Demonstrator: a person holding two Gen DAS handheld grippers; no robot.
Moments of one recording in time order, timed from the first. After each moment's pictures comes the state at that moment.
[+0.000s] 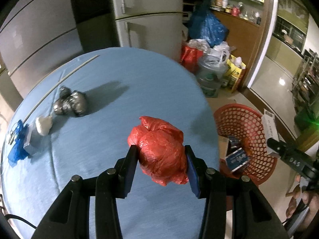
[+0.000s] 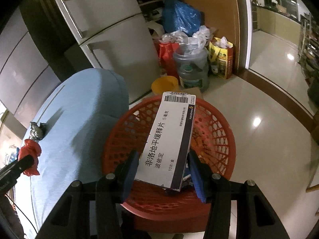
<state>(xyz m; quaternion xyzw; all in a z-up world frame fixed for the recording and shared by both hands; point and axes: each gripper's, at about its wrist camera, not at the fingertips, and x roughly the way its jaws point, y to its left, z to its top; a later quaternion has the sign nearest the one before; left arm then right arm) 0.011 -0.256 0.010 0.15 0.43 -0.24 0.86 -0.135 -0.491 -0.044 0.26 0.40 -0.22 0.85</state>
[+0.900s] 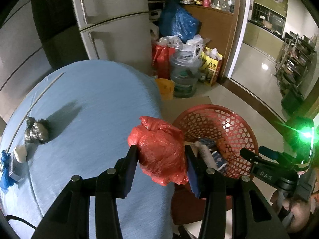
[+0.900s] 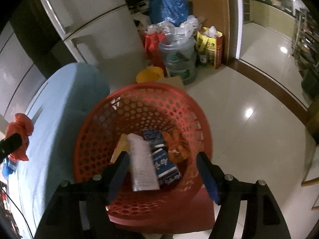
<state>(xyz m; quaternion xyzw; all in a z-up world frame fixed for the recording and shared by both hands) -0.005 -0.340 0.009 0.18 0.43 -0.31 0.83 -0.147 -0.531 -0.075 0.27 0.43 -0.24 0.83</state>
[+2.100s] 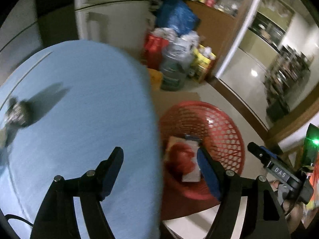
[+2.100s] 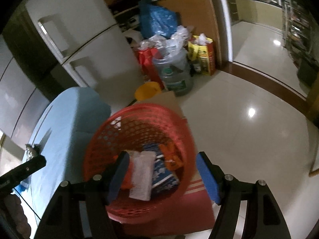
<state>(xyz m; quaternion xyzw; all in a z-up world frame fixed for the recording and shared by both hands) 0.014 -0.317 0.003 0.11 0.49 -0.33 0.80 -0.165 -0.533 -0.045 0.30 0.38 -0.24 0.84</state>
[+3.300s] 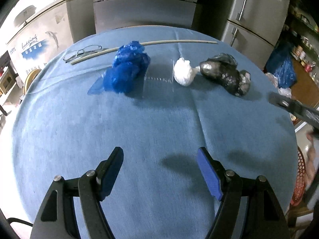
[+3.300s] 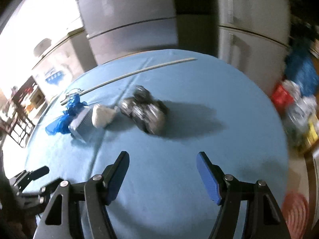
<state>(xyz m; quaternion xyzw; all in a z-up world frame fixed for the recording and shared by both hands) 0.070 0.015 -0.021 -0.03 0.47 -0.03 0.88 0.134 -0.205 0.003 0.02 0.43 0.10 0.90</state>
